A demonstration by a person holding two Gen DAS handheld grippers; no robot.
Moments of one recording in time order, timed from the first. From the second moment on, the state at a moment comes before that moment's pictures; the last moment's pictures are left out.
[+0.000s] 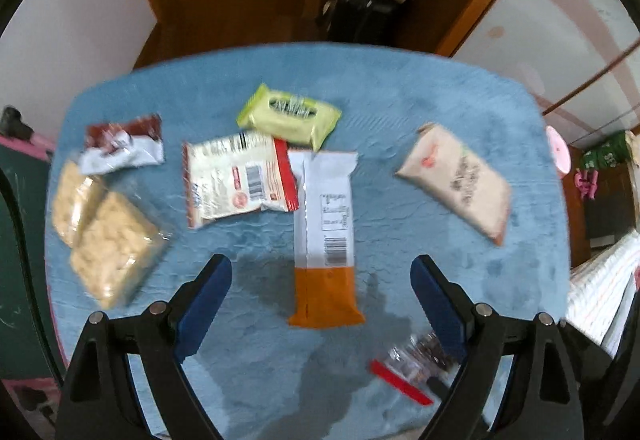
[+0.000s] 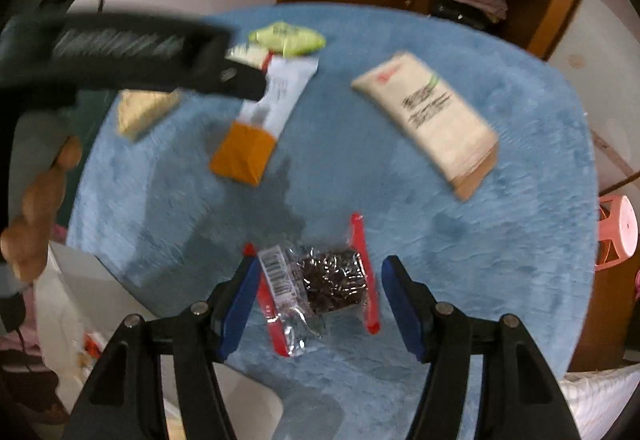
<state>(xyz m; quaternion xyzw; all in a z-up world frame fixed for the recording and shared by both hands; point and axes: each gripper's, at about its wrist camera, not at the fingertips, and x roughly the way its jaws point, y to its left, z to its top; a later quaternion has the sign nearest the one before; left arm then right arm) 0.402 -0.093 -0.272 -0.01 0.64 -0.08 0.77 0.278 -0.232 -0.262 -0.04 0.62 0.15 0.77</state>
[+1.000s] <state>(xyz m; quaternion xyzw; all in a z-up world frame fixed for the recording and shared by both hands) 0.339 -0.089 -0.238 0.01 0.61 -0.08 0.79 0.224 -0.231 -0.227 -0.03 0.58 0.11 0.81</state>
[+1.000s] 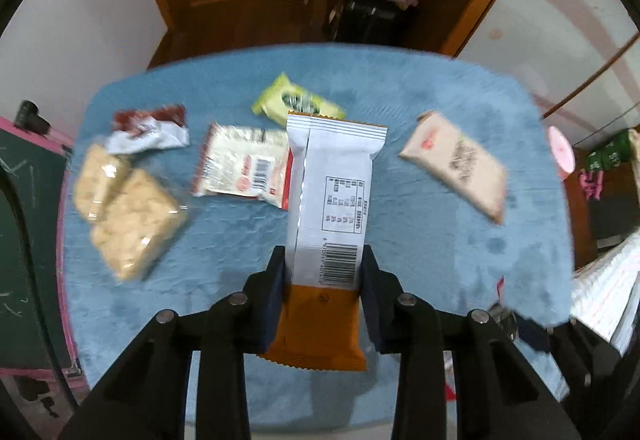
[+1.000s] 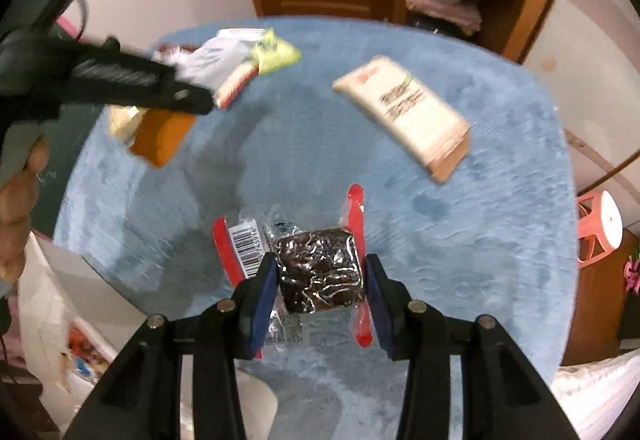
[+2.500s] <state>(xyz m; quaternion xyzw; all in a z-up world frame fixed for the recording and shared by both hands) 0.056 0.030 -0.079 0.05 0.52 -0.08 0.85 0.037 -0.151 -0.057 0.02 0.47 0.10 0.88</state>
